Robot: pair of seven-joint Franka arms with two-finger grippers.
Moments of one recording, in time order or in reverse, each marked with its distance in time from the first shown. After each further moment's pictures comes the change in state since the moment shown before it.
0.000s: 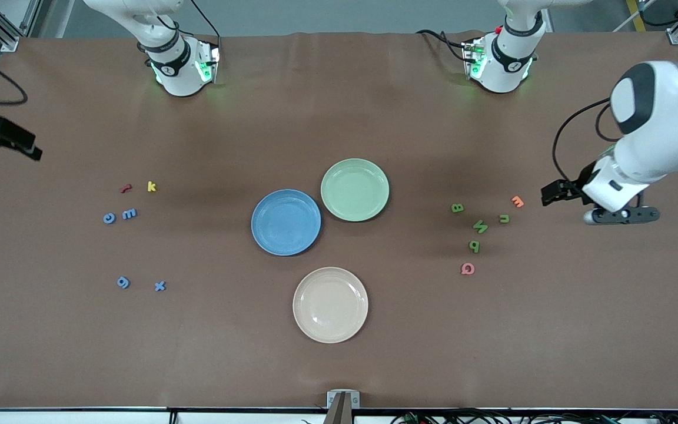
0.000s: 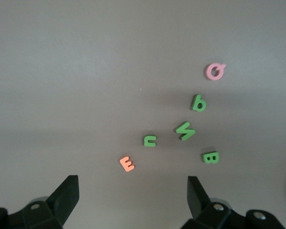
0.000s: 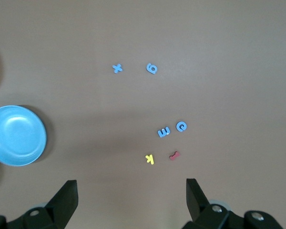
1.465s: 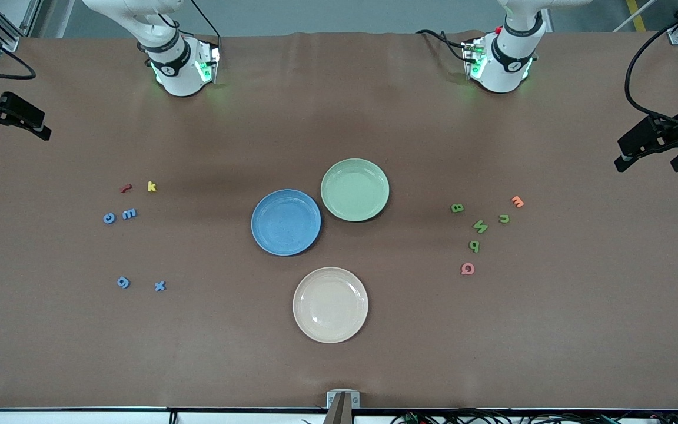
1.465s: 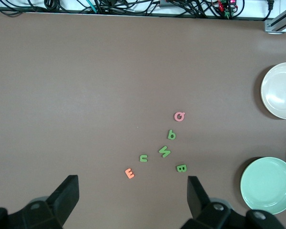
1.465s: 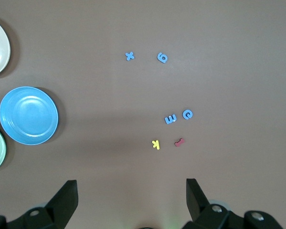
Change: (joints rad) left arm -0.005 -0.089 0.007 0.537 0.000 -0.413 0.000; right arm 0.053 -0.125 0.003 -0.002 0.004 -0.106 0.005
